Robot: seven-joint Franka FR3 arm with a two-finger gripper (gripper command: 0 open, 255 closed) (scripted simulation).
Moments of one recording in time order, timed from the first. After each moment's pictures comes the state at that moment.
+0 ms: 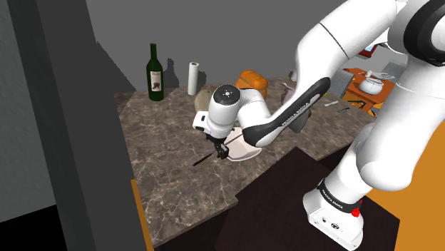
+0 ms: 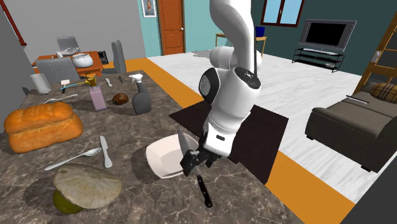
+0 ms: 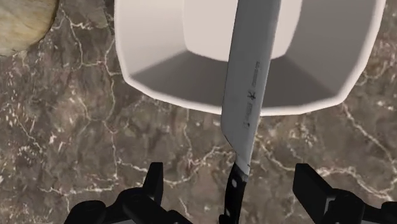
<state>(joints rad) 0.25 0.15 0.29 -2.46 -0.74 2.55 -0.27</state>
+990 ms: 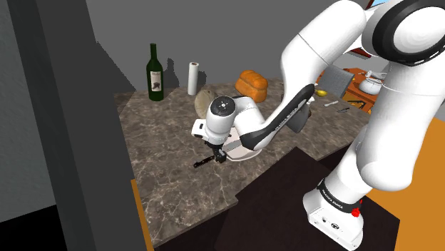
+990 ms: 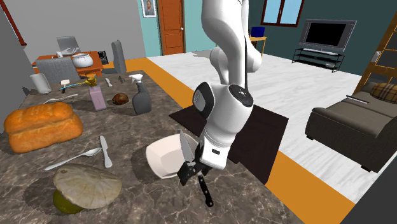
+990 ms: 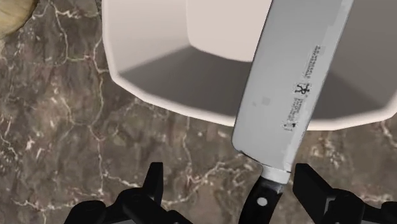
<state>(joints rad) 0.26 0.27 0.25 -2.41 -0.89 2.60 -0.19</state>
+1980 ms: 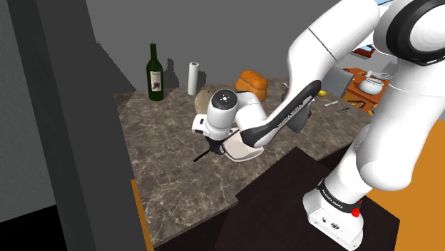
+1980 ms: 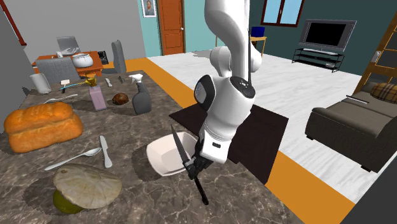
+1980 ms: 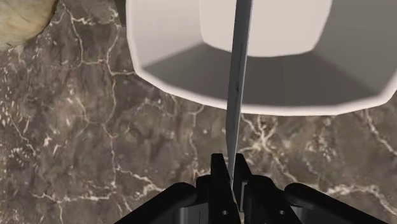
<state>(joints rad) 0.25 0.21 0.27 -2.43 -0.82 2.58 -0.26</state>
